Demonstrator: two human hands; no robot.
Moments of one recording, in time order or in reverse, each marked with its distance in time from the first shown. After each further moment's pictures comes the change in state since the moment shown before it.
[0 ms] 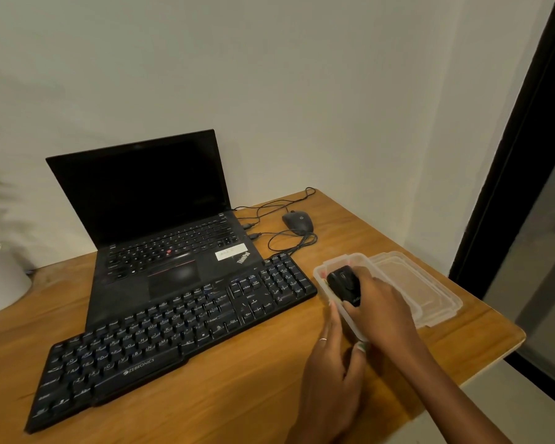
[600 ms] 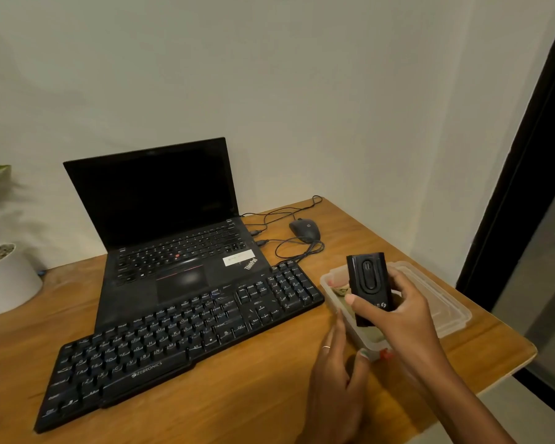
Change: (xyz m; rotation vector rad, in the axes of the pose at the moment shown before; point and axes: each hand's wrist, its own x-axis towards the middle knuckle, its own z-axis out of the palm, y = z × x) left_hand 0.001 -0.005 0.004 -0.088 0.077 0.025; right_hand -0.027 -0.014 -0.032 1.019 0.077 0.136
